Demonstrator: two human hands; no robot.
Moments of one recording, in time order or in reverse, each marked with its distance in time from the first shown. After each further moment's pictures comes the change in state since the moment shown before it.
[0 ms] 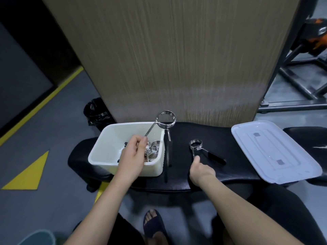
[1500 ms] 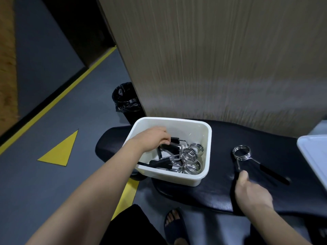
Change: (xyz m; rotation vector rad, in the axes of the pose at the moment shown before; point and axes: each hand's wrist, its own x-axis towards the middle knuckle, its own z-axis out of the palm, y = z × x) left_hand 0.152 -0.130 -0.050 0.792 -0.740 0.218; right_hand 0.018 -0.008 0.026 -0.272 0.161 -0.028
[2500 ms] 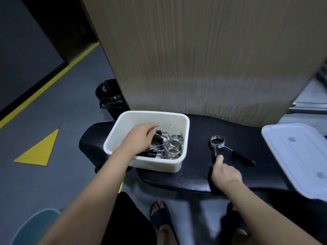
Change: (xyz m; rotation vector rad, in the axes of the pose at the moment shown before) left_hand -0.034 0.059 0.015 -0.321 0.386 -0.248; right_hand -0.004 0.008 -0.016 0.203 -0.057 -0.004
